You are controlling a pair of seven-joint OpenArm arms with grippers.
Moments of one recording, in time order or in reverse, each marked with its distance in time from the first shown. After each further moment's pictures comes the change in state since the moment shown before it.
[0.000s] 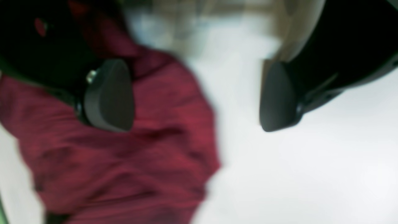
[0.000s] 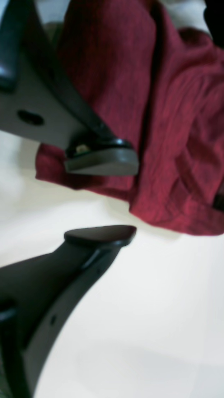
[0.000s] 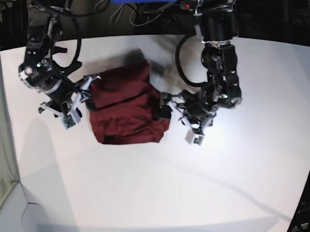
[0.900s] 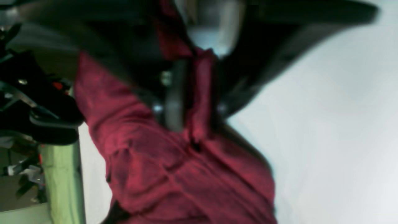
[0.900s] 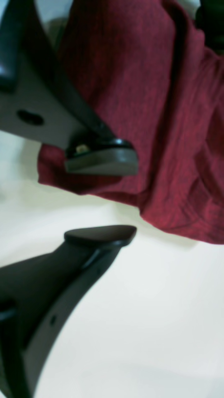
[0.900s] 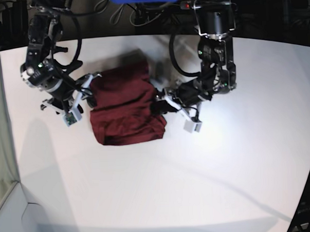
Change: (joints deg) left arm 2.4 -1.8 -0.2 -5.7 -21.2 0.3 1.0; right arm 0.0 0.3 -0.1 -2.9 -0.2 0.0 0.2
